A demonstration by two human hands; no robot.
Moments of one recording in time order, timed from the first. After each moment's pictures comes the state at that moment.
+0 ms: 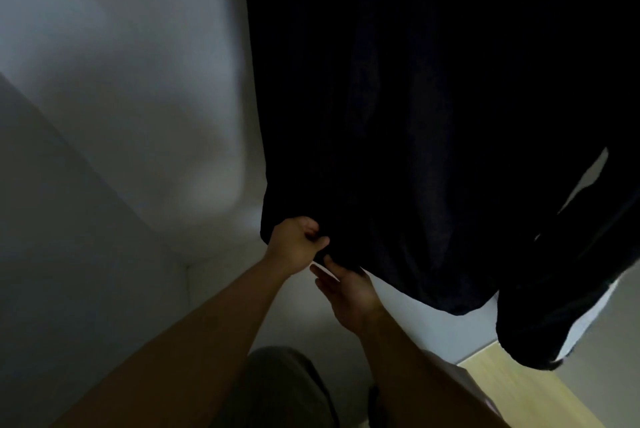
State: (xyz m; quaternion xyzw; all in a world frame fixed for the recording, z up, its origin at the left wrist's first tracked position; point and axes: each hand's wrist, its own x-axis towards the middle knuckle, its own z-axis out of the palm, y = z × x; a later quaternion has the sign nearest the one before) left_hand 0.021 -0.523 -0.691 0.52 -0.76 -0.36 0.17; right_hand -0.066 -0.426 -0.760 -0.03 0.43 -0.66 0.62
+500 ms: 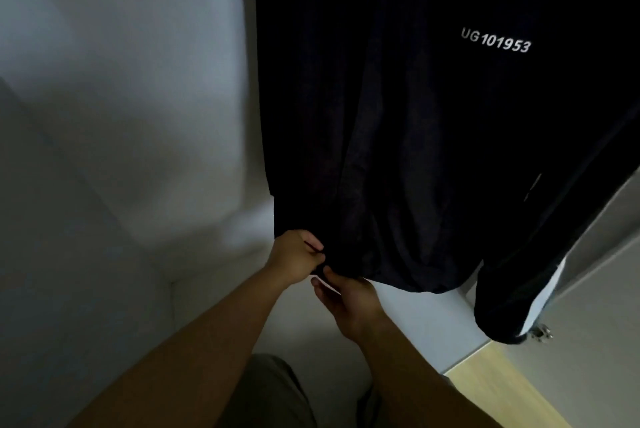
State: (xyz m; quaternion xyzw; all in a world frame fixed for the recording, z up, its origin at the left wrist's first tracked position) left_hand 0.022 -0.519 -0.674 0.49 -0.75 -0.42 0.16; right_hand -0.067 -0.412 -0.716 0.02 0.45 -0.67 0.59
